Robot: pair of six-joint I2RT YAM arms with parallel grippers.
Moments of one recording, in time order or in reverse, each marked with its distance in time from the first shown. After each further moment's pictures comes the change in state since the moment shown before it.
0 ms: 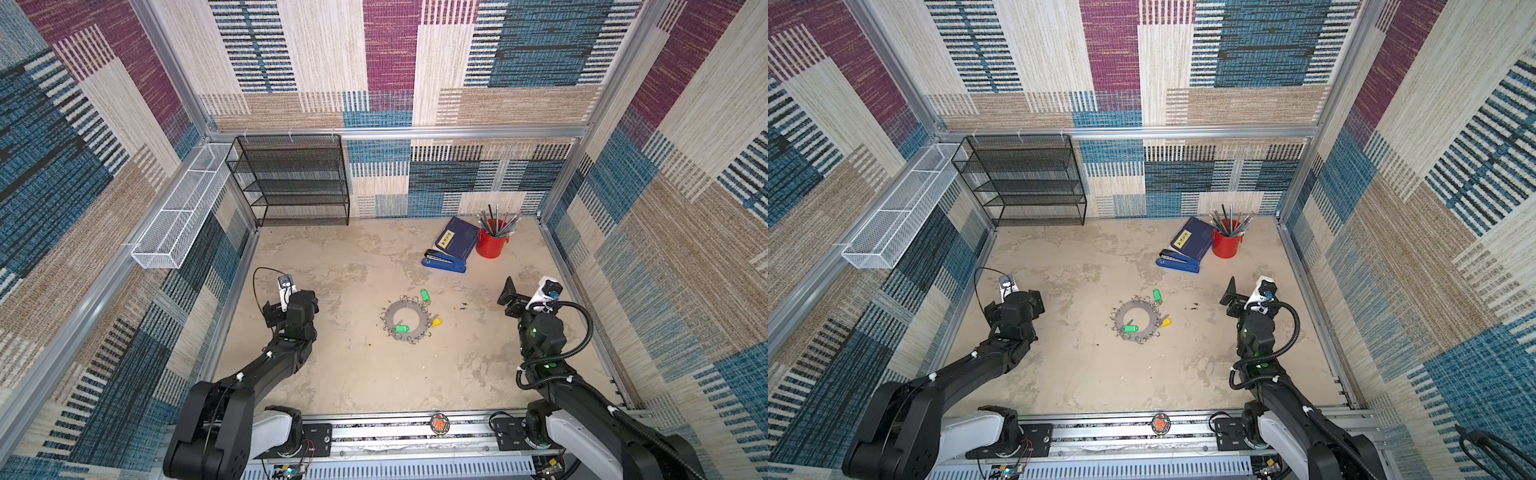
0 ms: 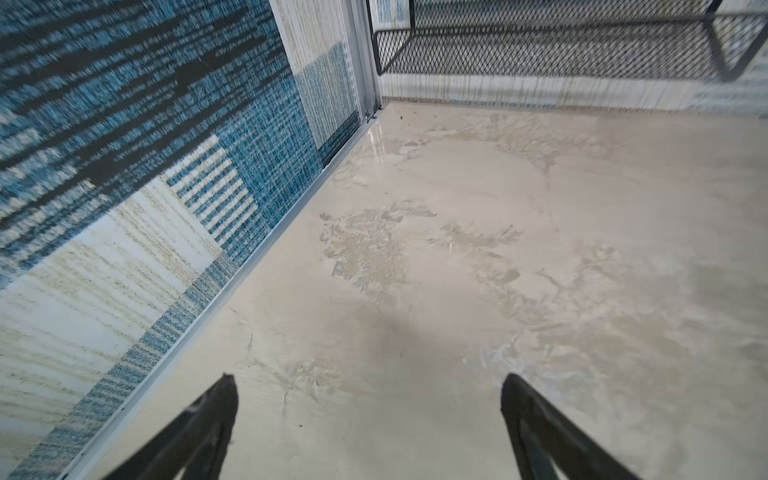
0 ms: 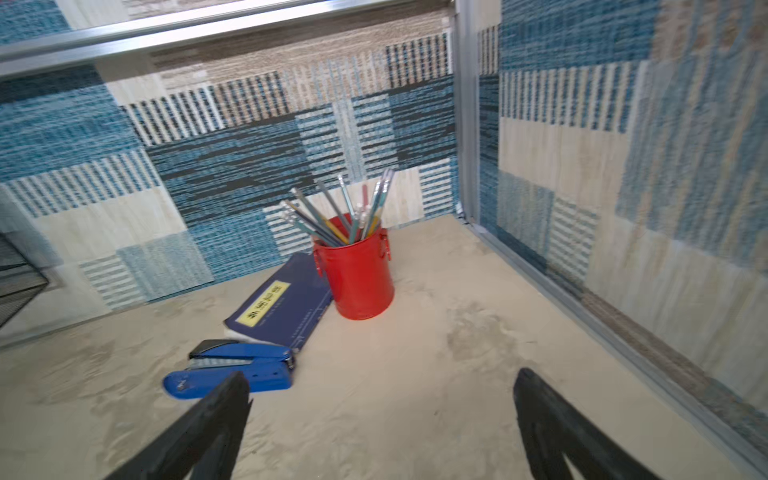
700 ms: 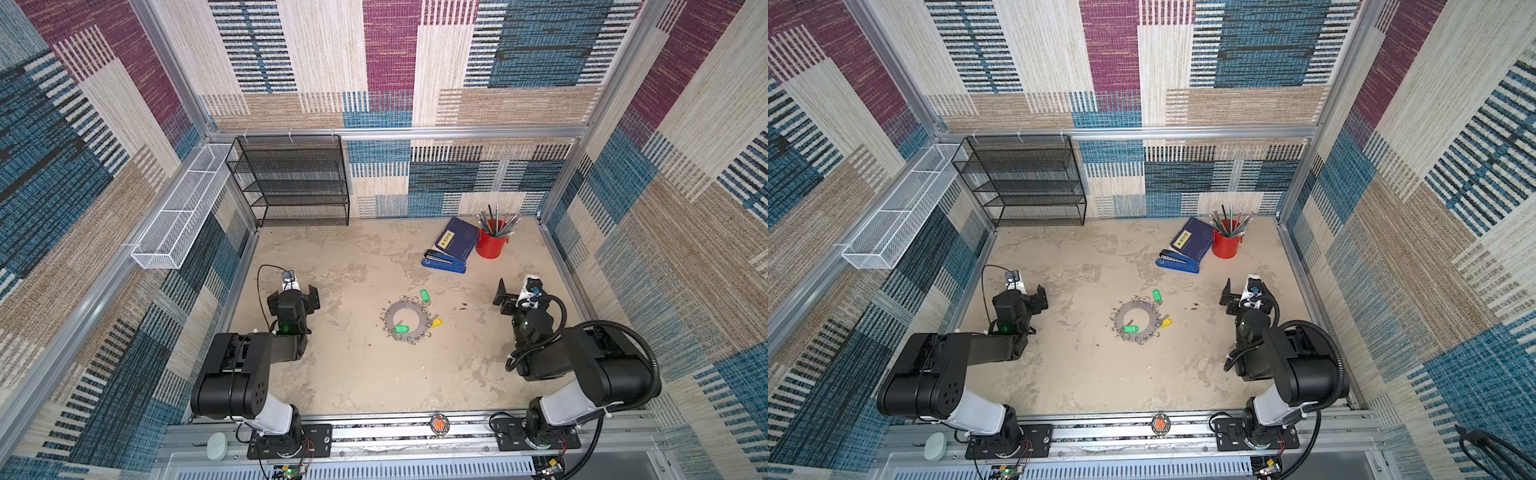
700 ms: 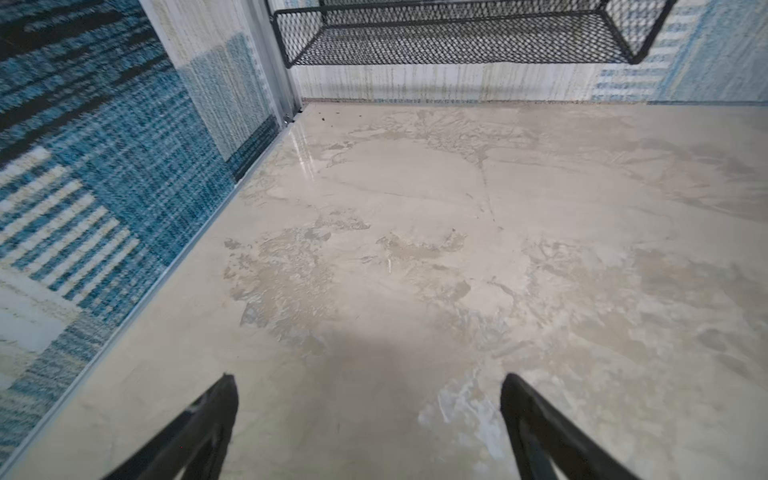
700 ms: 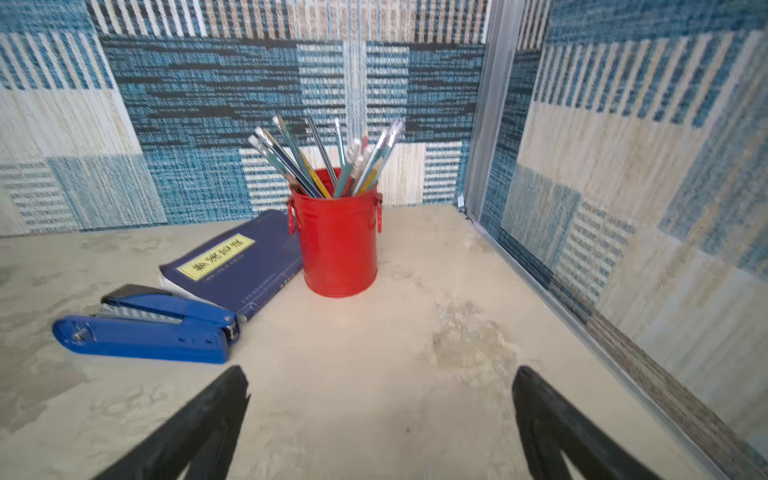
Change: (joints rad) left arm 0.137 0.258 0.035 0.331 0.346 0.098; right arm -0.123 0.650 0.020 0.656 -0.218 -0.155
